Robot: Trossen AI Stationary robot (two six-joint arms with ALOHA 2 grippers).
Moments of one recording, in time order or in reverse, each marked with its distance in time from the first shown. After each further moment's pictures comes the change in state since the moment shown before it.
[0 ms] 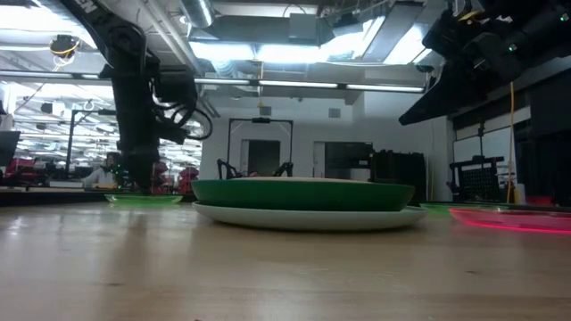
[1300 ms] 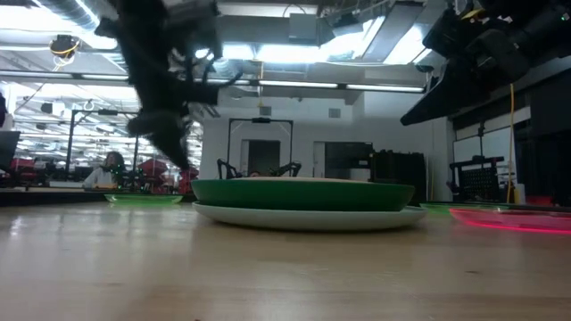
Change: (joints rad) left arm -0.545 0.095 0.176 -0.040 -0.038 -0.193; right arm 0.000 0.000 0.000 -0.004 -0.042 0.001
